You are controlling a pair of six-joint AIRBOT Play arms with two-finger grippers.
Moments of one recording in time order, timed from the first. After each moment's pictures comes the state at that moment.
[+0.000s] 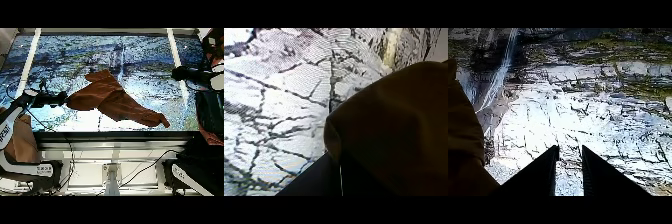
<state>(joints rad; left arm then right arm) 0.21 -1.55 0.92 0.76 -0.78 -1.16 0.07 -1.08 1.09 -1.21 0.76 1.29</state>
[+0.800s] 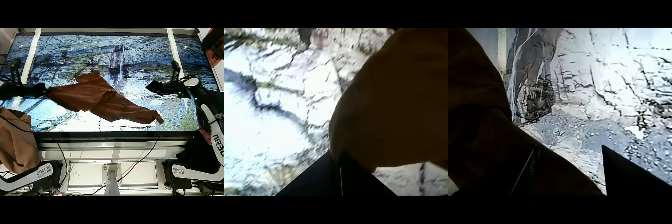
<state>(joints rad) 0.36 -1.27 1.09 1.05 -1.18 -1.12 0.12 -1.41 1.02 -0.75 0.84 1.14</state>
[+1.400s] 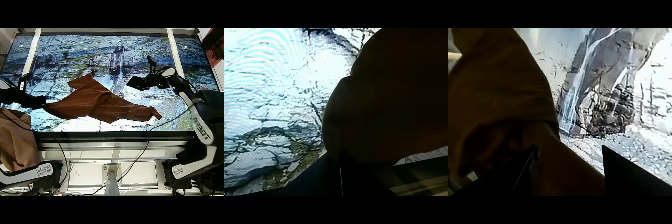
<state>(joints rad) 0.37 -1.36 1.09 1.21 -1.30 -1.11 0.30 -1.70 1.34 -0.73 0.95 1.22</state>
